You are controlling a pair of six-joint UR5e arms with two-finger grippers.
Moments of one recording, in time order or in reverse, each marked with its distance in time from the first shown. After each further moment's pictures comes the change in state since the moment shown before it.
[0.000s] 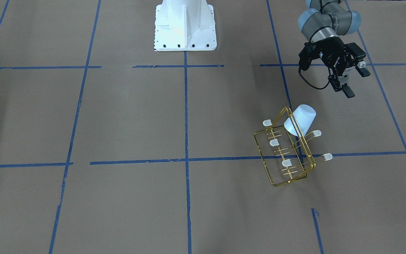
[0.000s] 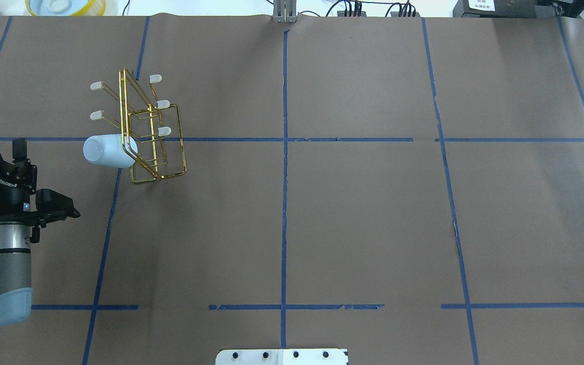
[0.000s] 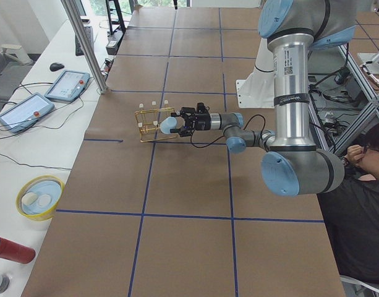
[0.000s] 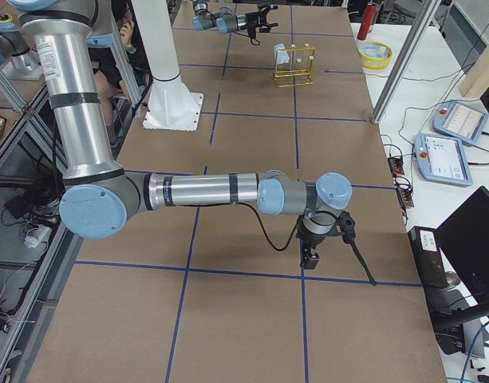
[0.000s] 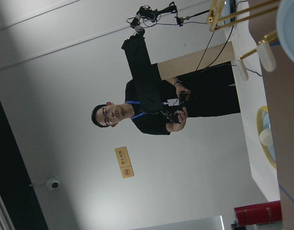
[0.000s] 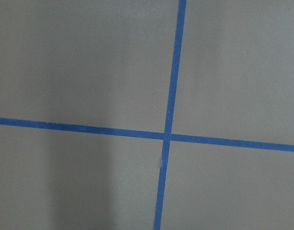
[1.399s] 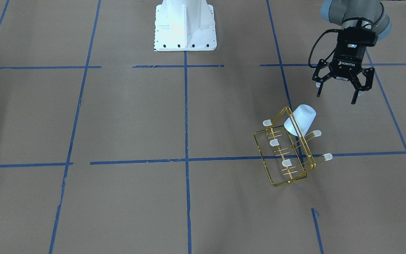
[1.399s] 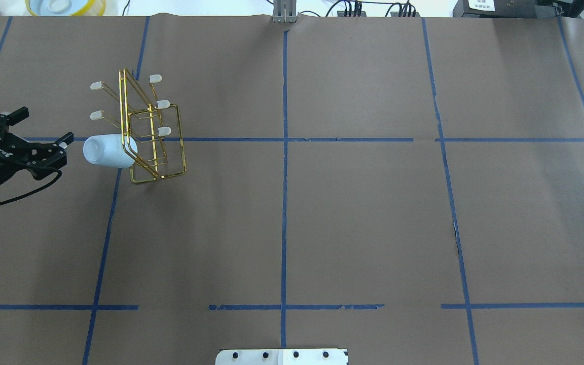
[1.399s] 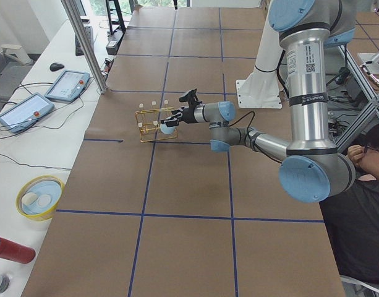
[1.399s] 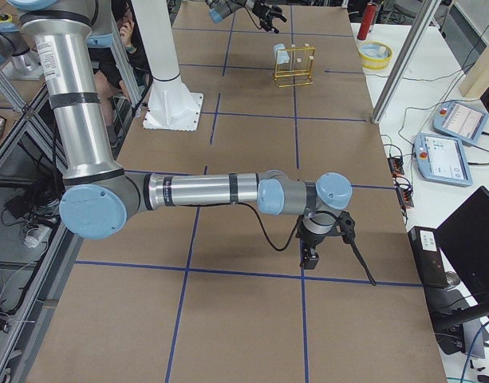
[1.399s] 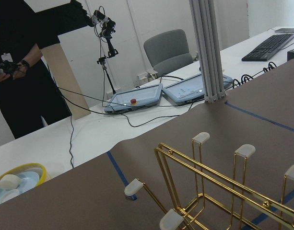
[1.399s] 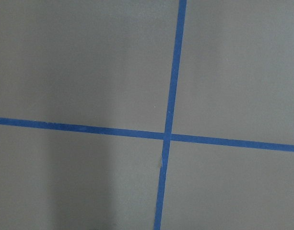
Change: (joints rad) left arm -0.373 -0.004 -0.033 -0.540 -1.137 -0.550; right arm 0.000 -0.001 0.000 0.000 0.000 0.000
